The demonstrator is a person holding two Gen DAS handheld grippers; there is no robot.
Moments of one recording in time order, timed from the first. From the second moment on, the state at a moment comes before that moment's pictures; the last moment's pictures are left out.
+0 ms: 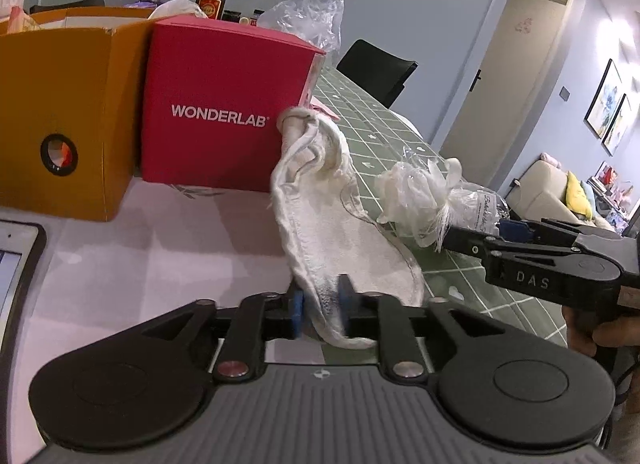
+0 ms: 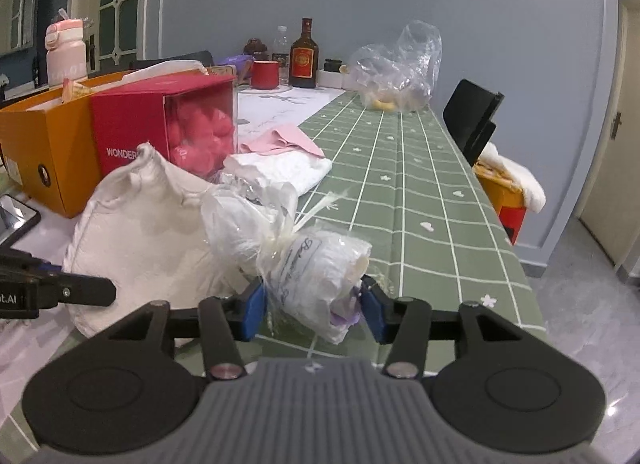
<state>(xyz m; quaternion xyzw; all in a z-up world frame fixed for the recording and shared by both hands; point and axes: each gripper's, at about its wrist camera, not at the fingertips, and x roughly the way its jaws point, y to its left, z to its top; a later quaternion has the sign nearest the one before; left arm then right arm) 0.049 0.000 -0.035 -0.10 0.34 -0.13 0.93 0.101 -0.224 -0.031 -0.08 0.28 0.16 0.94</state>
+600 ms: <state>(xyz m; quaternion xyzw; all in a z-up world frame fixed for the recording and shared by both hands) 0.069 -0.006 -0.039 -0.10 0.31 -0.11 0.94 0.108 -0.200 -0.037 -0.19 0.21 0.18 0.94</state>
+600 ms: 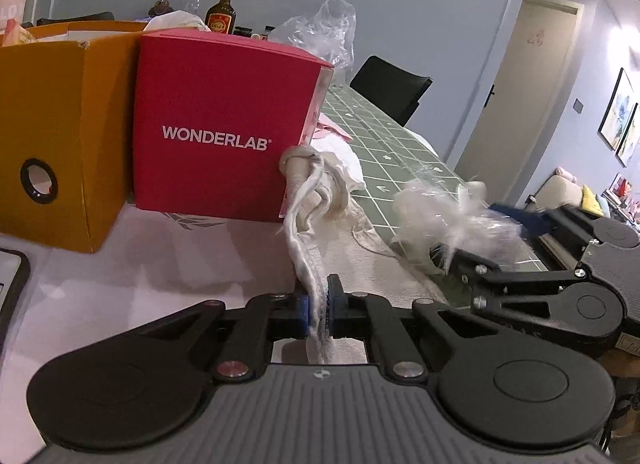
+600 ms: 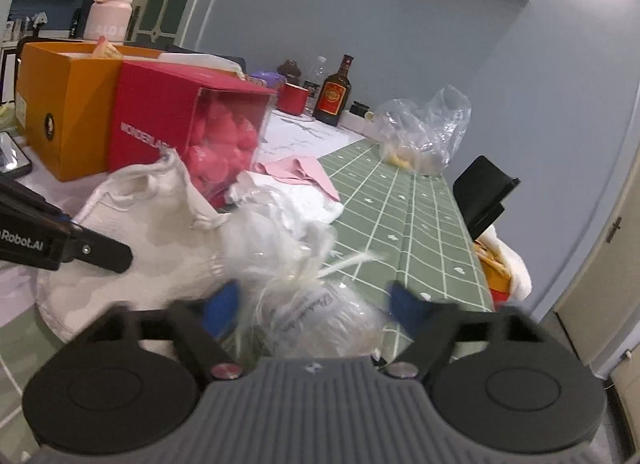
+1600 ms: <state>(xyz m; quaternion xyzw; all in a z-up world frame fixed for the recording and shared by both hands) -0.022 0.031 0.047 -0.07 0.15 -0.12 0.98 0.061 -0.198 0.010 -0.09 0.16 0.19 0.96</state>
